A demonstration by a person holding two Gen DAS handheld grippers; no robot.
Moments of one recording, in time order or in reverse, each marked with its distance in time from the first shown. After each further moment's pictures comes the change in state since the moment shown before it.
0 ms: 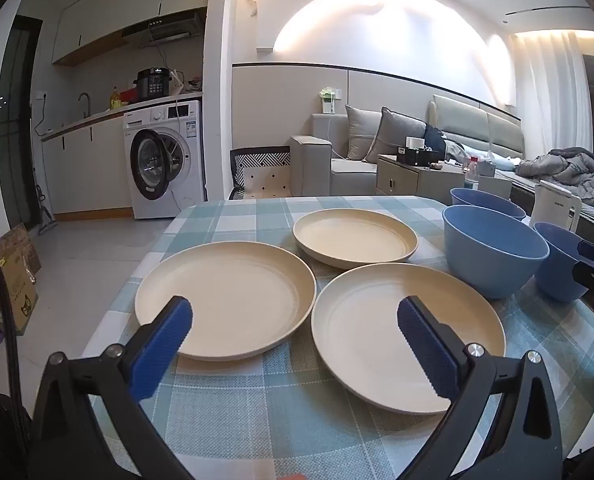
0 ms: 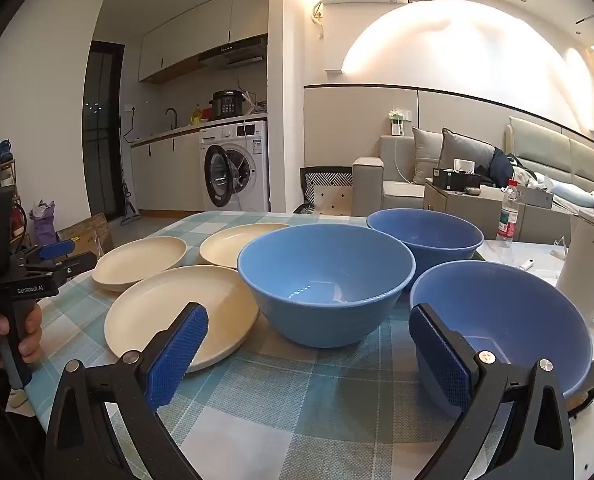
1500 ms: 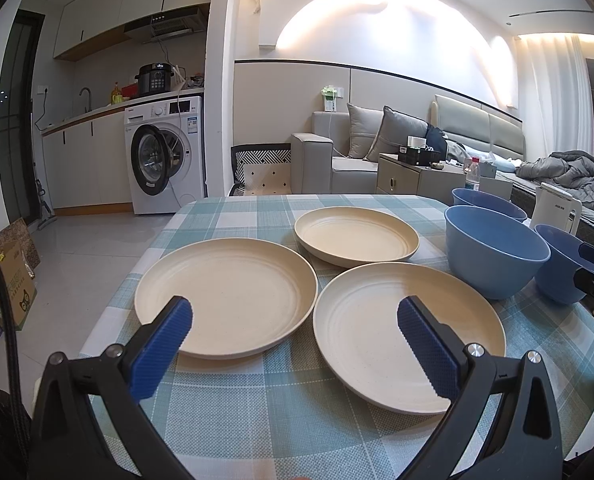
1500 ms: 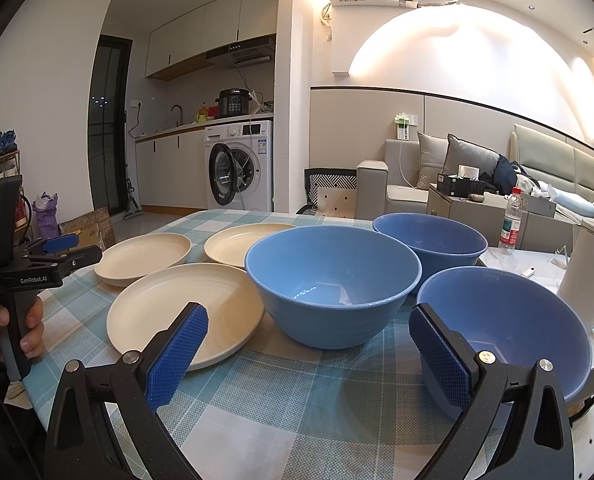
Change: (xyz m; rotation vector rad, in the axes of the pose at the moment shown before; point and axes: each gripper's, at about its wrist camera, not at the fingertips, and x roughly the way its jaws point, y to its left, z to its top) left arm 0.005 0.003 -0.001 -0.022 0.007 -0.007; right arm -0.002 0.005 -0.001 -0.029 -0.005 -0.002
